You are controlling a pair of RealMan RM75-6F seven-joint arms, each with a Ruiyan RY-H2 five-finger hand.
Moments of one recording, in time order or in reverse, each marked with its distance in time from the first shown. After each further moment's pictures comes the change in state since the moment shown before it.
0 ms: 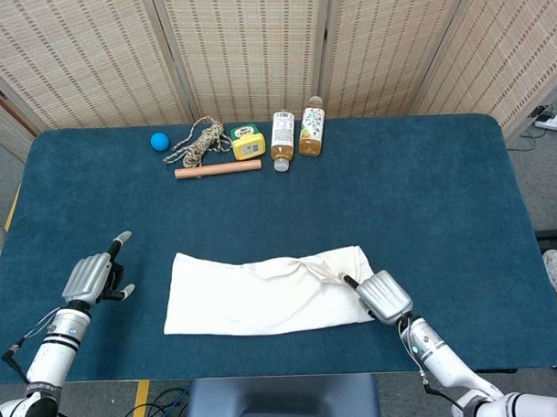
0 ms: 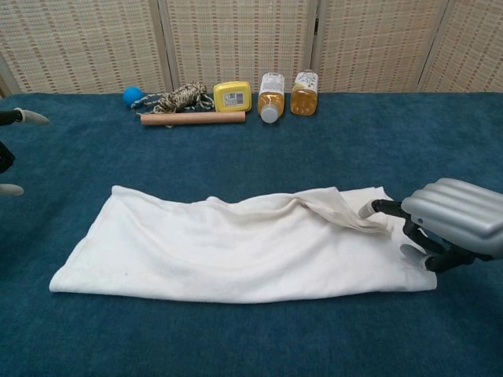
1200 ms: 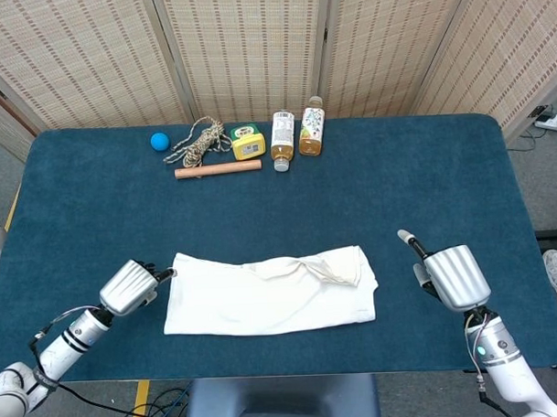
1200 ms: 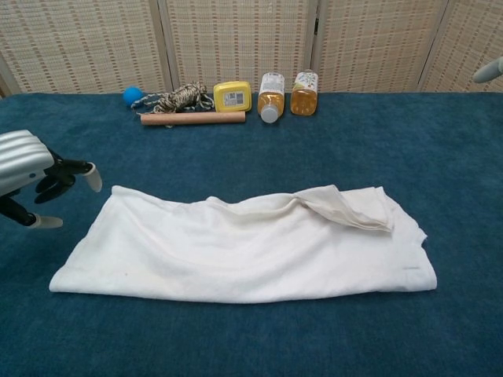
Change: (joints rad) left arm -0.039 -0.507 0.248 1.184 0.861 0.482 -0.416; right arm -0.165 0.342 0.099 -0.322 -0.053 0.295 0.002
